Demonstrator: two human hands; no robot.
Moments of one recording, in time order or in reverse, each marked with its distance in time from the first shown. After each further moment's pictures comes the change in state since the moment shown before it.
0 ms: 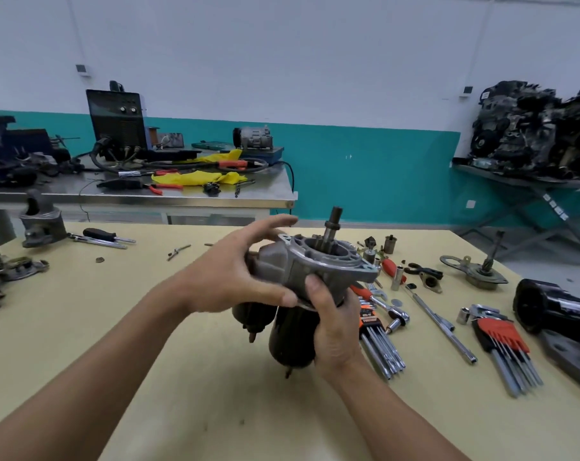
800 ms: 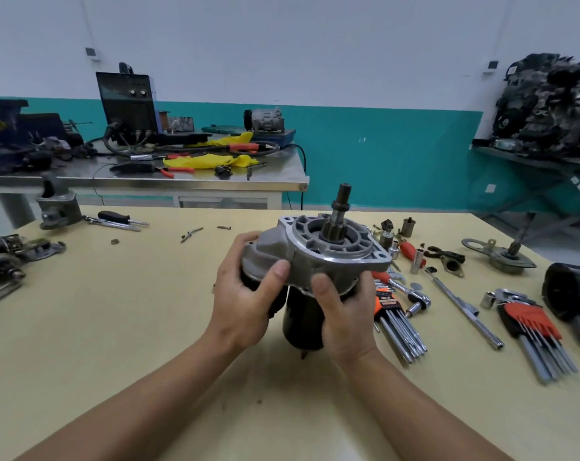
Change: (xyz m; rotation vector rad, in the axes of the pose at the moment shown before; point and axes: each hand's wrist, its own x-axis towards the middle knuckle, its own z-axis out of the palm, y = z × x) left_hand -0.022 -0.052 0.061 -0.295 0.615 0.176; right_hand -0.005 0.004 0.005 -0.105 -0.003 -0.138
